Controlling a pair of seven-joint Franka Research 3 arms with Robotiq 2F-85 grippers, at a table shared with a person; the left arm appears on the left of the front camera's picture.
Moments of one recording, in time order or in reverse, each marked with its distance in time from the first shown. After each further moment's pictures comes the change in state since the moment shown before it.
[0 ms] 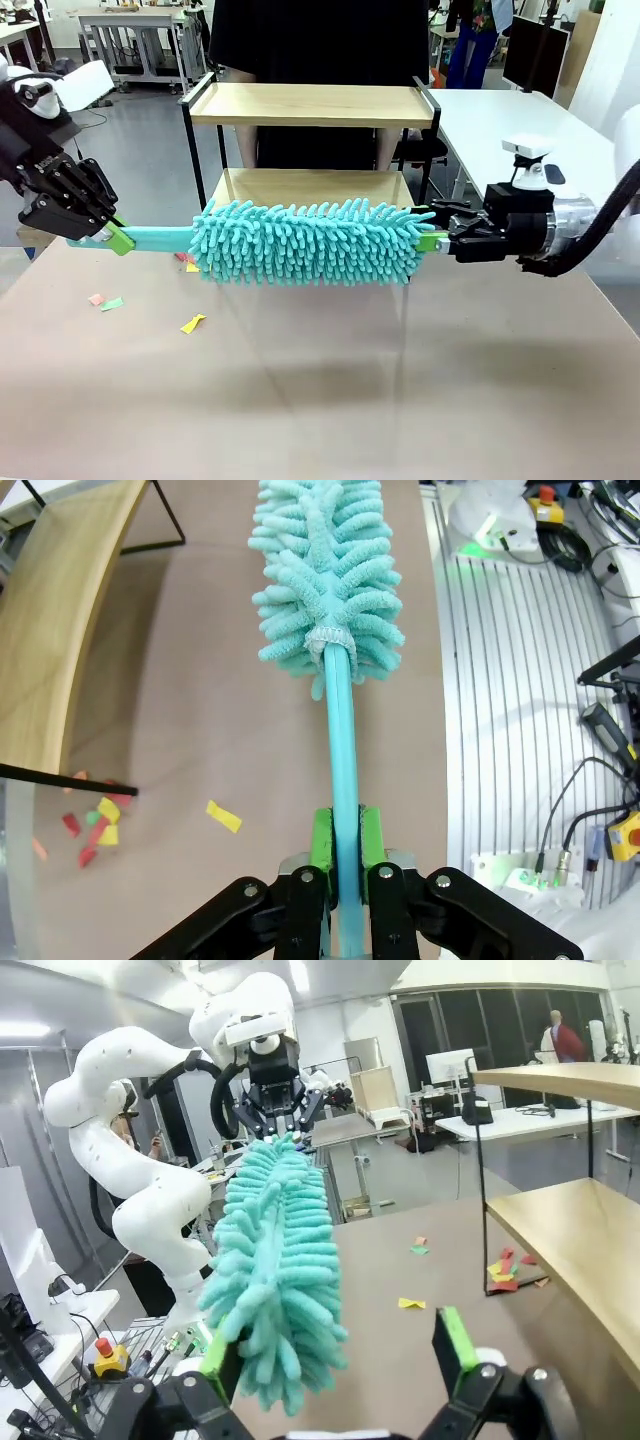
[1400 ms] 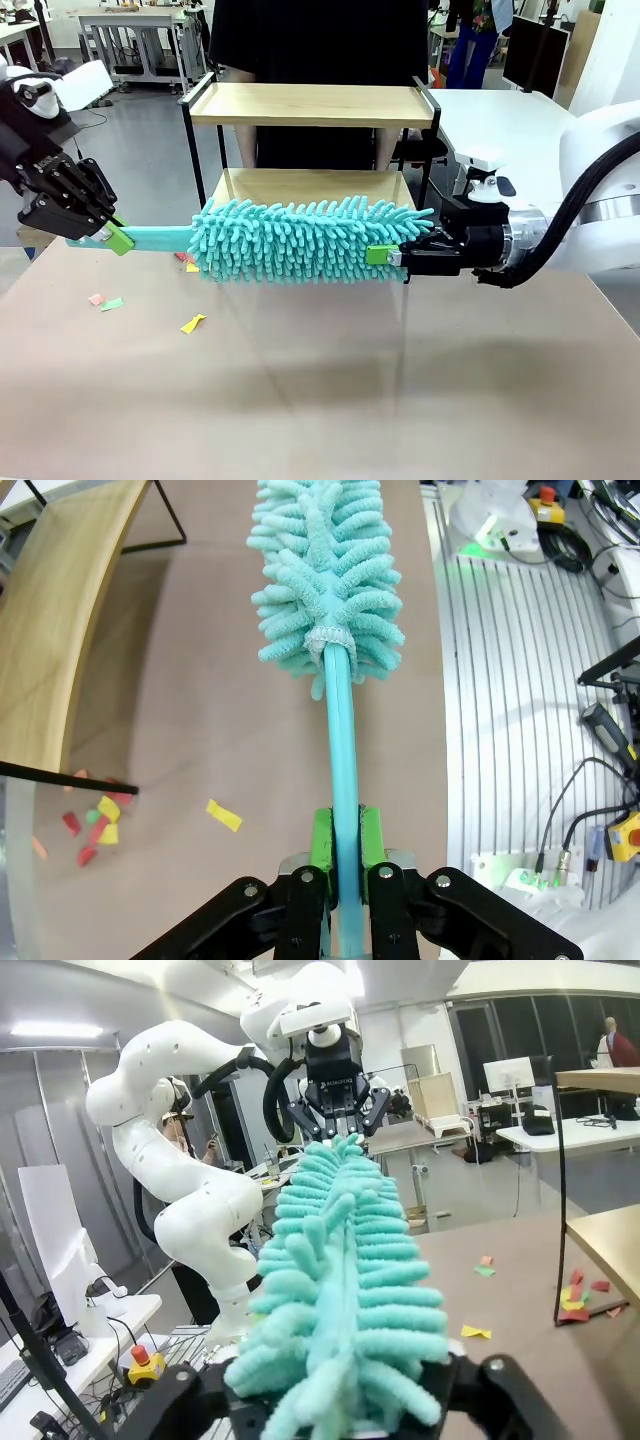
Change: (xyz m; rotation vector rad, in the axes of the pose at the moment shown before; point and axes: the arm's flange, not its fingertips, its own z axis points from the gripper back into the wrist) left arm -0.001 0.000 0.001 0.001 0.000 0.002; right arm -0.013 0.010 -0.056 0.147 -0.025 -0.020
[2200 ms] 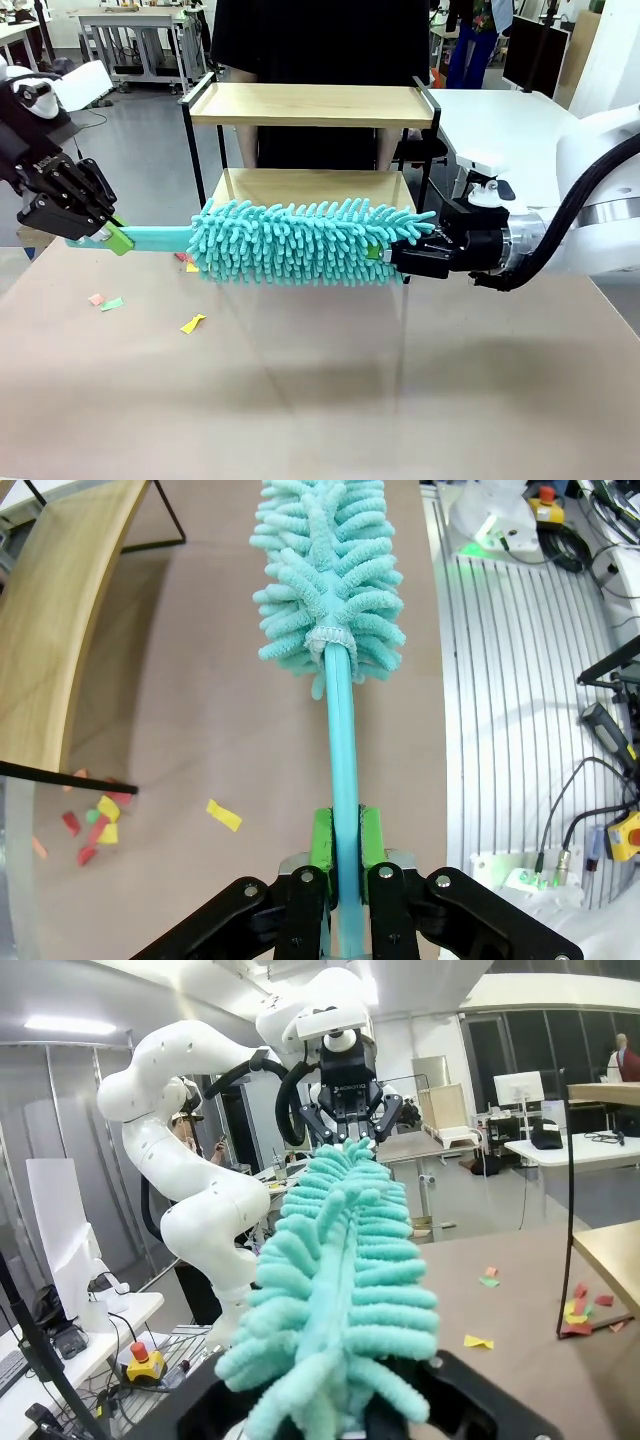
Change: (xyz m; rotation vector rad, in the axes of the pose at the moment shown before) left arm 0.000 0.000 0.000 -0.001 0.000 0.000; right arm -0.004 0.000 -0.001 0.026 -0.018 0.036
